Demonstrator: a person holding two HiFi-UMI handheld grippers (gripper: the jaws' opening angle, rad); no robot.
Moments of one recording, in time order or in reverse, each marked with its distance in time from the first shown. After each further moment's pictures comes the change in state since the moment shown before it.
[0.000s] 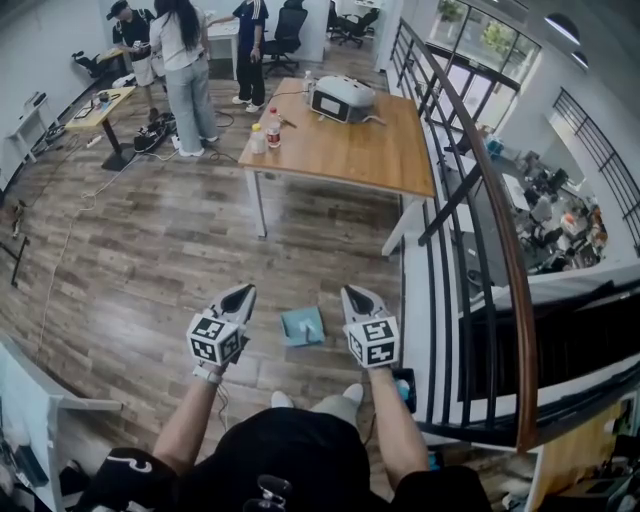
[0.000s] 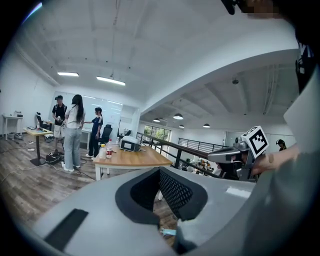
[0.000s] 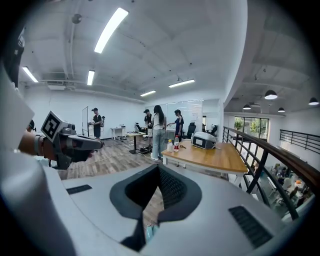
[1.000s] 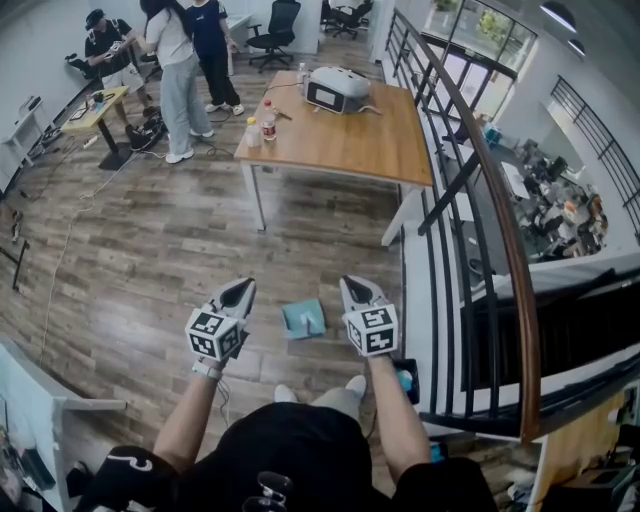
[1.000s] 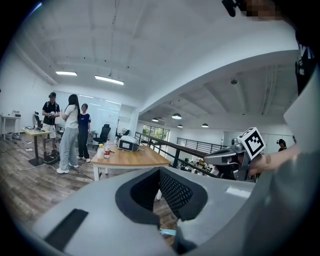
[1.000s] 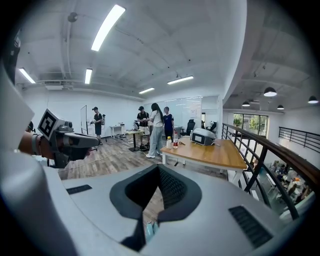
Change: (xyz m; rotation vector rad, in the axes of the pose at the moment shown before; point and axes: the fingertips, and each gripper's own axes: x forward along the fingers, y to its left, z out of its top) left arm 0.002 -0.007 0.000 0.005 0.004 -0.018; right arm 0.005 -0.005 -0.009 0.017 0.025 -0.003
